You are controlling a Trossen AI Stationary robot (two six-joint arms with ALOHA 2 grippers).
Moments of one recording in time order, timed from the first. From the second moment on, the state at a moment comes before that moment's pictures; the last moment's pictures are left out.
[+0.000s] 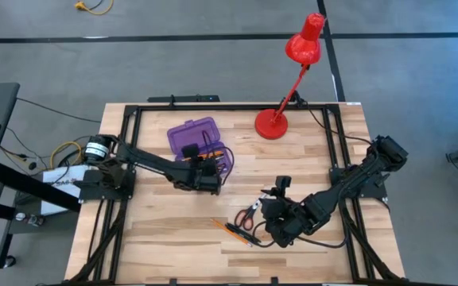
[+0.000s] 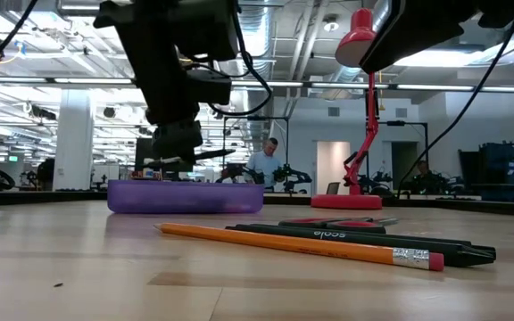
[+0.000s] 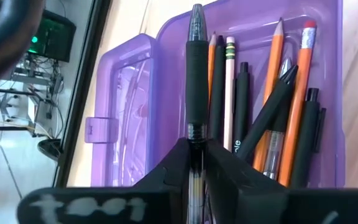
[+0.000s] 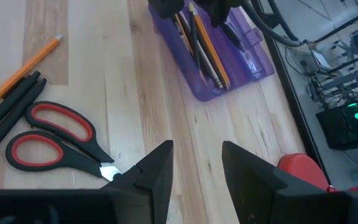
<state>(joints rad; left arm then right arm) -0.13 1.79 1.14 -0.79 -0.78 -0.35 0.62 1.64 1.20 -0.80 0.85 0.41</state>
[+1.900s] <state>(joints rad) -0.74 1.60 1.13 -1.09 -0.99 -0.93 0.51 1.94 1.11 -0.22 0.04 0.33</state>
